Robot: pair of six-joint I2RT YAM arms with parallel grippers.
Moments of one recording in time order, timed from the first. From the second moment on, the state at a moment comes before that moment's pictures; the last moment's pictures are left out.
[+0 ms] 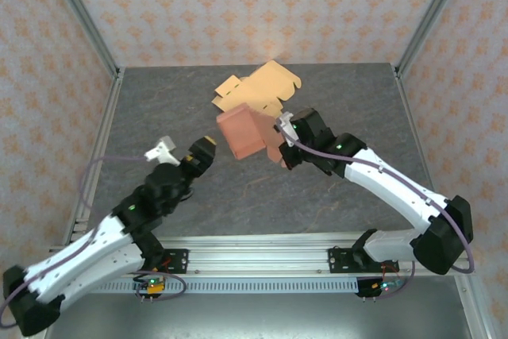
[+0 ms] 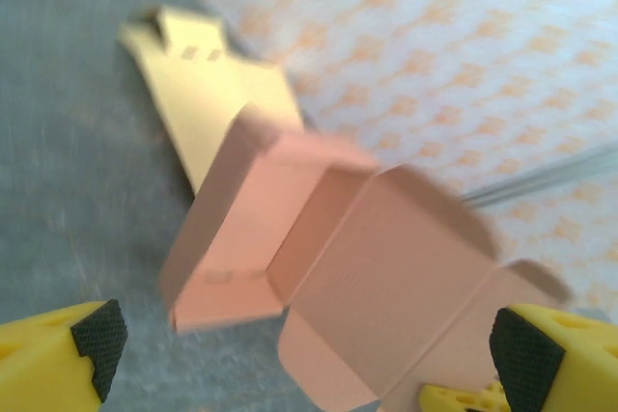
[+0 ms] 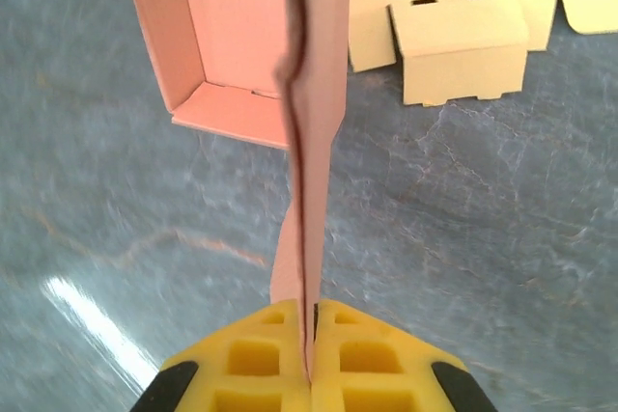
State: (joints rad) left arm -0.74 0.58 0.52 -0.18 -0.46 -1.05; right arm 0.70 1.27 1.10 -0.69 0.01 -0.08
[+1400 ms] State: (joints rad) left arm -0.38 0.87 0.65 -0.47 0.16 -0.67; right arm 0.77 1.37 1.32 -0.86 0.13 -0.57
